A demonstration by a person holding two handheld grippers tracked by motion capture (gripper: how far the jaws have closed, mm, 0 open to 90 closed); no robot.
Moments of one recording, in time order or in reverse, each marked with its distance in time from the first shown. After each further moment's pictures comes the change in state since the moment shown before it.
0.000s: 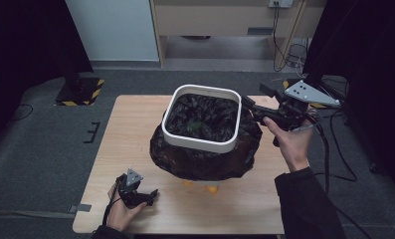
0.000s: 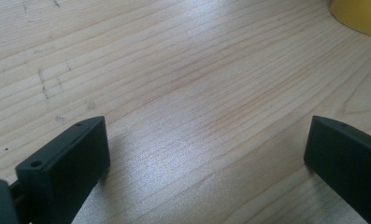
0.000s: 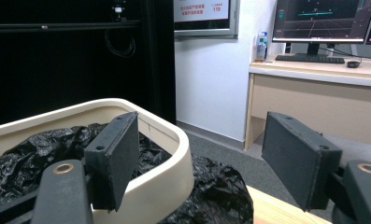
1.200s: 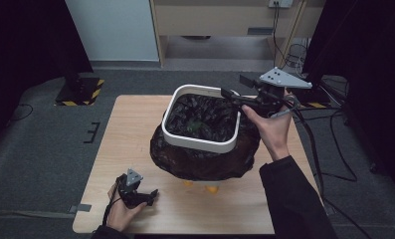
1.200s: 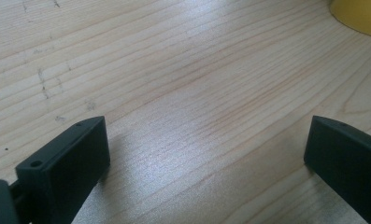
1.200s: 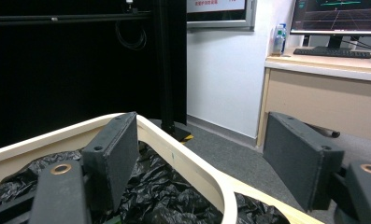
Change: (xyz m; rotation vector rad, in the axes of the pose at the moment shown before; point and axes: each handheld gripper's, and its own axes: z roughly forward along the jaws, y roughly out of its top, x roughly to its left) left arm 0.000 0.000 0.000 -0.005 0.000 -0.006; right arm 0.018 0.015 0.046 0.042 0.045 -0.009
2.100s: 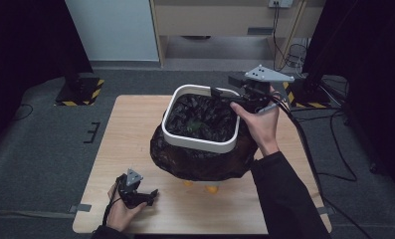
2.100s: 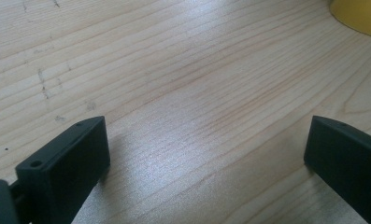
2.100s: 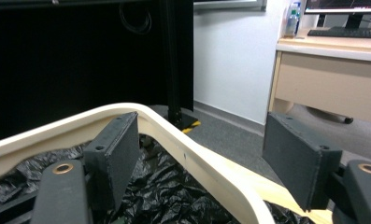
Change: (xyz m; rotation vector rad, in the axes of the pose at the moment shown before) left arm 0.000 0.000 0.000 0.001 0.002 0.005; right arm 0.005 -0.004 0.028 0.072 0.028 0.012
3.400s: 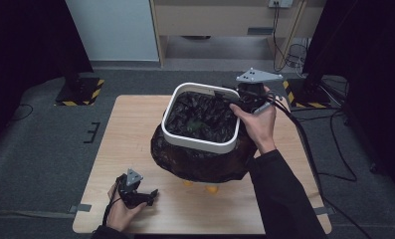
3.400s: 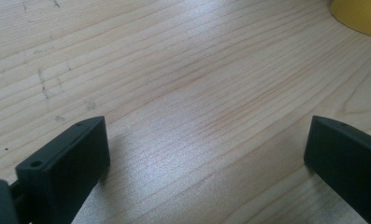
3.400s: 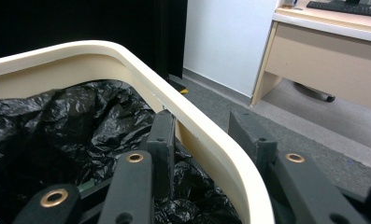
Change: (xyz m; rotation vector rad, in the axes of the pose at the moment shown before) left arm 0.000 0.000 0.000 0.000 0.000 0.000; right arm -0.006 -0.009 0.011 0.152 -0.039 -0.081
